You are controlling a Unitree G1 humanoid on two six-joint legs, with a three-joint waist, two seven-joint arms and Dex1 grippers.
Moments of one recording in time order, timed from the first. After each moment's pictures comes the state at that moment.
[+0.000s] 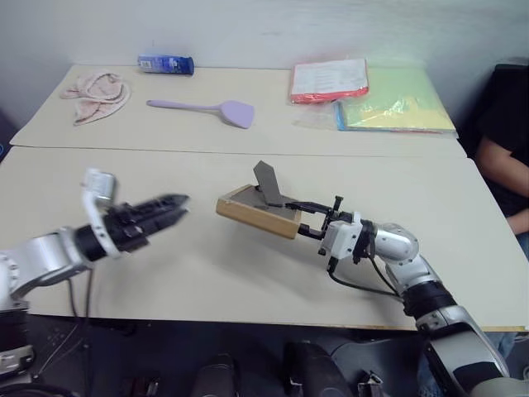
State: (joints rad) left arm -0.23 0.91 0.46 0.01 -1.79 1.18 -0.20; right arm -0.53 -0.45 0.25 0.43 0.16 -0.77 0.85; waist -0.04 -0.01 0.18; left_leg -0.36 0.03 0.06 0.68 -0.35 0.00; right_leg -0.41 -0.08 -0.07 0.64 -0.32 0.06
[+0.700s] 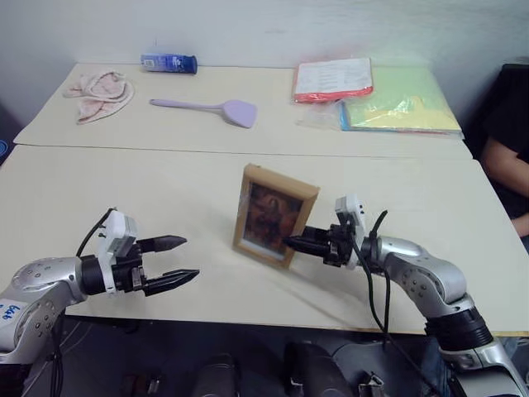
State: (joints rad) left arm 0.03 0.91 0.25 -0.26 -0.75 0.50 -0.99; right arm -0.35 -0.55 0.16 -0.17 0.80 0.66 0.86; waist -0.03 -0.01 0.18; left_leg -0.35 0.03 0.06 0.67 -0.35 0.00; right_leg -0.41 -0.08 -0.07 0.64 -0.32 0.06
